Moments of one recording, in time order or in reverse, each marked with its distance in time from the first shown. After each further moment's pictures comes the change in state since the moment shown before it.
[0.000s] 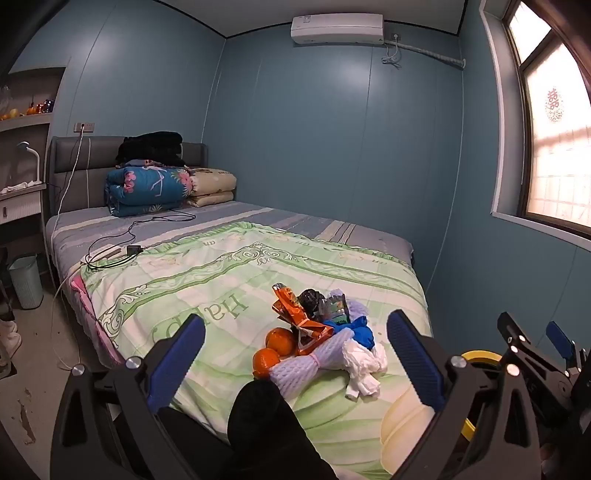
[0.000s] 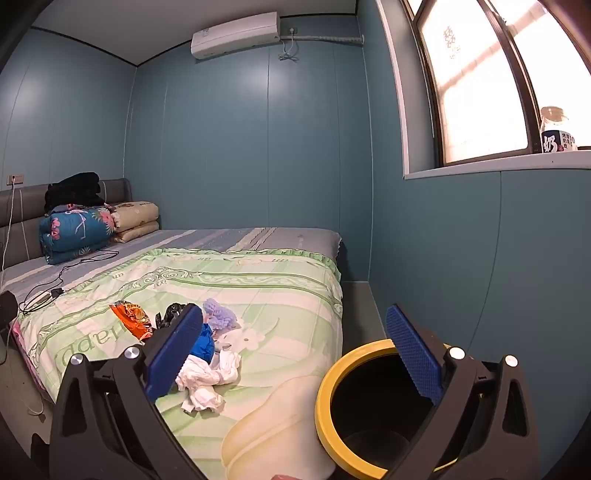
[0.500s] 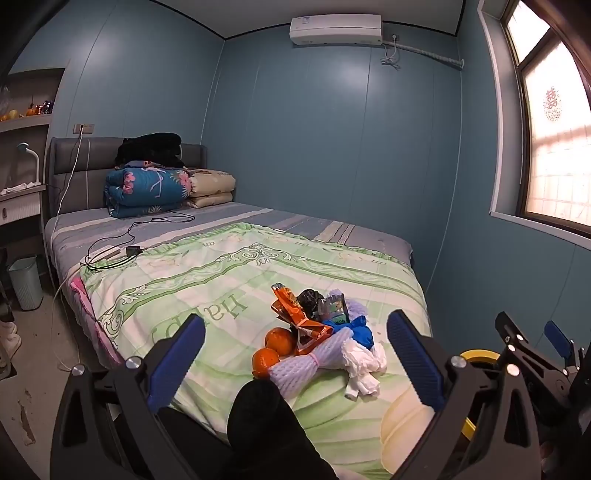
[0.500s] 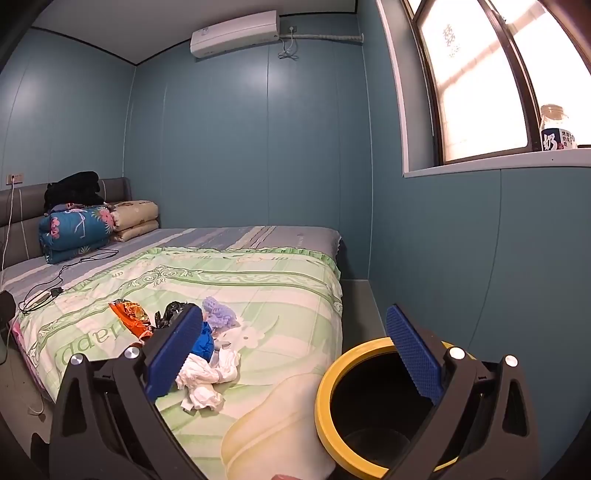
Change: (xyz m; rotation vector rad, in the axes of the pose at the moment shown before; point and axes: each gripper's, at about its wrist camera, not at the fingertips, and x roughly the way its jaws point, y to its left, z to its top) left arm -0.003 -0.003 0.003 -0.001 -0.009 -0.003; right arm 0.001 0.006 -0.002 -0.005 0.015 -0.002
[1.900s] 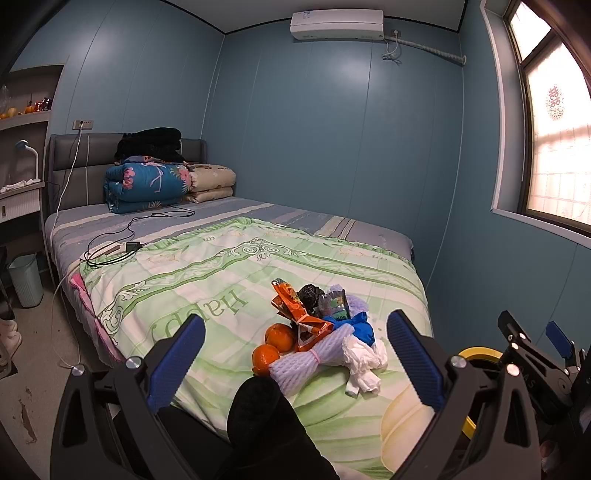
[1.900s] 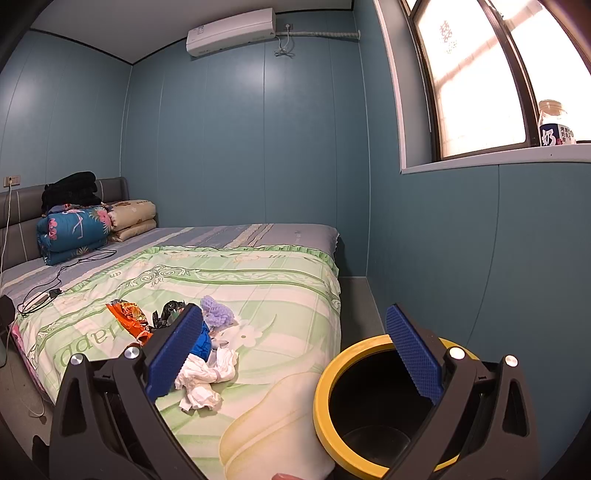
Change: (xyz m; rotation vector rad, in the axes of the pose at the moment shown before) left arm 0.006 0.004 -0.005 0.002 0.019 -0.001; right arm 0.001 -0.009 0.002 0.015 0.011 -0.007
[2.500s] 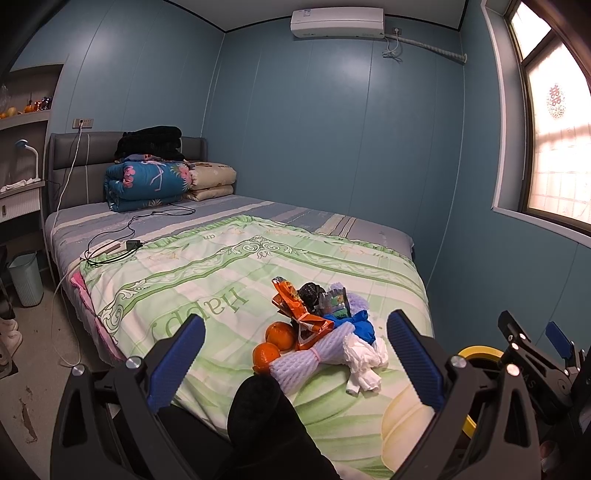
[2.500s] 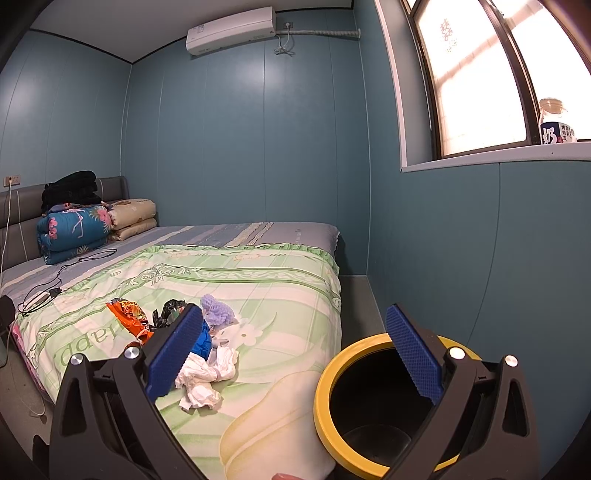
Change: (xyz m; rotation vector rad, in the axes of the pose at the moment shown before) left arm -0.002 0.002 0.001 -0.002 0.009 0.001; right arm 0.000 0.000 0.000 0.000 0.004 0.000
